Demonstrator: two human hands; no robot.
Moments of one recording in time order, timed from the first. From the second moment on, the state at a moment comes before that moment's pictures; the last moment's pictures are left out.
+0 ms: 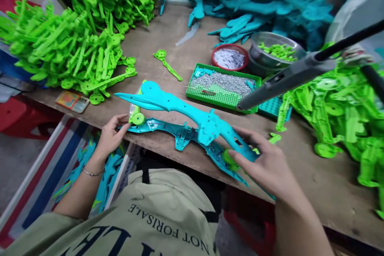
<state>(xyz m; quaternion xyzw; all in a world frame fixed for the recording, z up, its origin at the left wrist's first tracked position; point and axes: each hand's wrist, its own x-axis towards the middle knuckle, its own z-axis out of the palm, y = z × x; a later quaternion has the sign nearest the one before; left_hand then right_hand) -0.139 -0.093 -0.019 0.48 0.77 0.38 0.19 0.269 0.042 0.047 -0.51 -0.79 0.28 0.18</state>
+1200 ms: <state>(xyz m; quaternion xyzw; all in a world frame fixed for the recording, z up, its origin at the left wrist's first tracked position) -0.130 -0.084 -0.026 0.47 0.77 0.39 0.18 0.245 0.034 0.022 -0.49 -0.79 0.32 0.17</state>
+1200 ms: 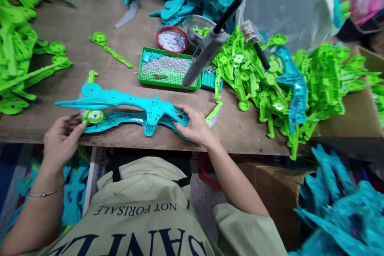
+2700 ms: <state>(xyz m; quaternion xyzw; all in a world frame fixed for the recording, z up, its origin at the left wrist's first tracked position) -0.092 -0.022 0.033 0.62 0.63 0.41 0.23 0.228 0.005 0.050 -0.46 -0.81 0.31 0.19</state>
